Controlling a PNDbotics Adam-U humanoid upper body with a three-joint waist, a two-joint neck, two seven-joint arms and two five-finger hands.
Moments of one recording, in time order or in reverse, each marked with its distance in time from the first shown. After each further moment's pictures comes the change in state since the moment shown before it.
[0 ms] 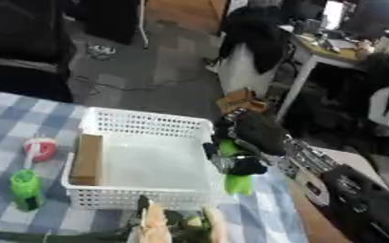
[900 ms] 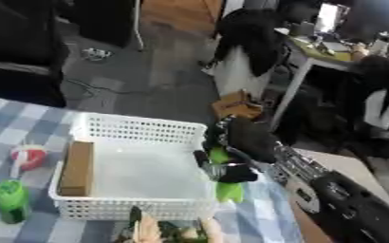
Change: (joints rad) left arm 0.007 -0.027 0.000 0.000 0.024 -0.014 -0.008; right arm 0.007 -0.026 -0.023 -0.015 0.012 -0.003 -0.029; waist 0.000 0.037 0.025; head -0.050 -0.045
